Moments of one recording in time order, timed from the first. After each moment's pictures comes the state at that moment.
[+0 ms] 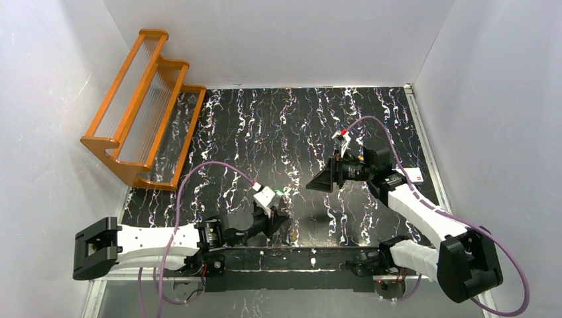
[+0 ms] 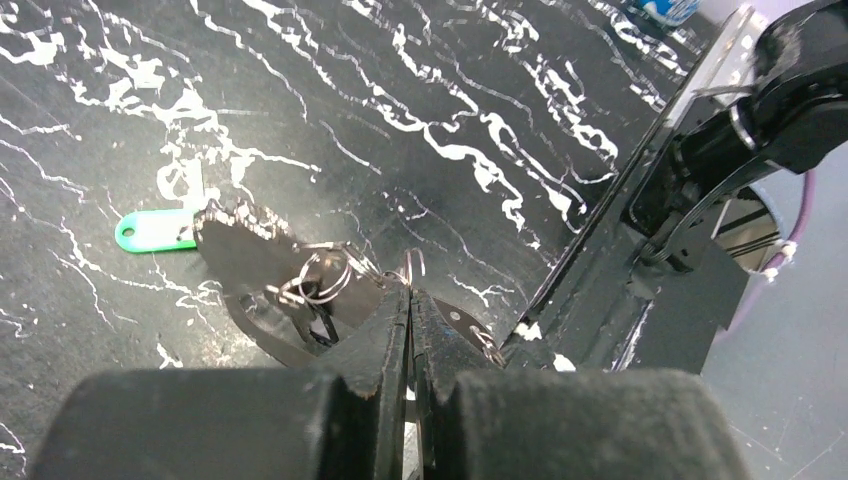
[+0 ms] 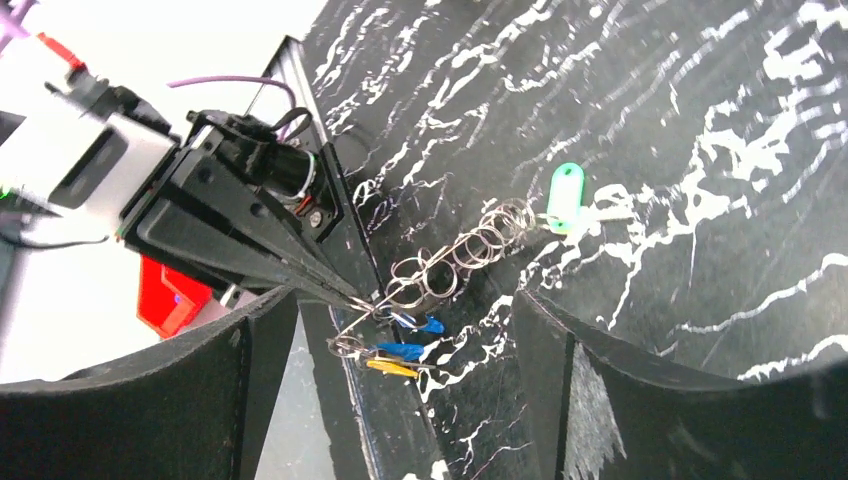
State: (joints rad) left arm -1.31 0.96 0.30 0.34 -0.31 -0.40; right arm 0.41 1.11 0.60 0.03 -0.92 0.44
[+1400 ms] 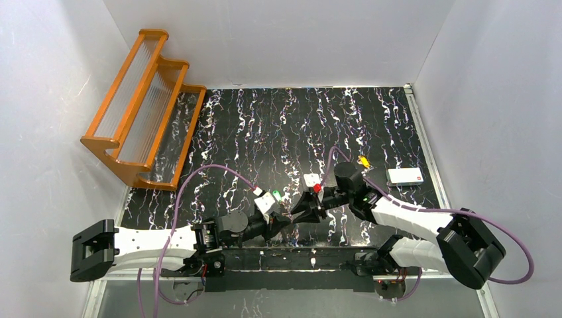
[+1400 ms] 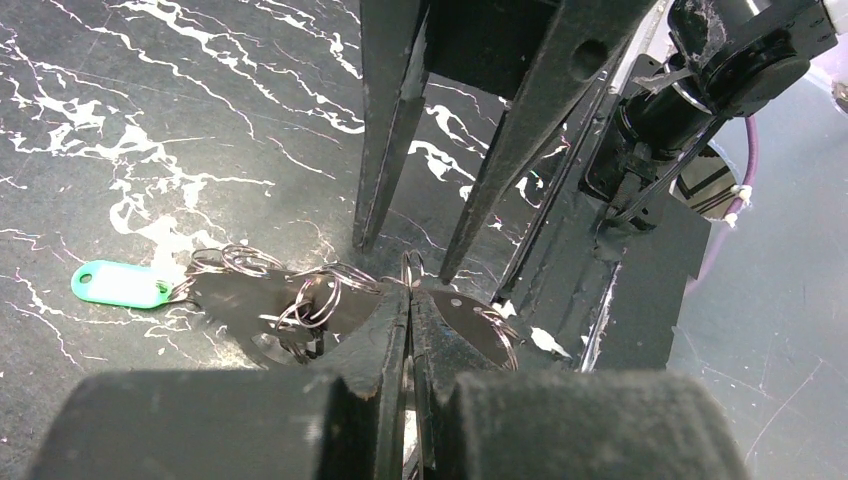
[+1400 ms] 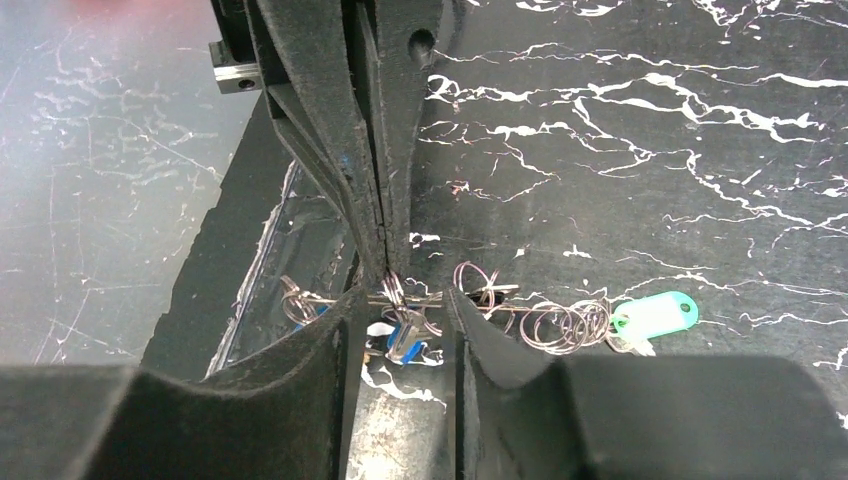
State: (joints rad) left arm -1.31 0.89 0.25 0.41 -0.19 -0.29; right arm 0.77 1.15 0.44 0.31 -1.02 -0.24
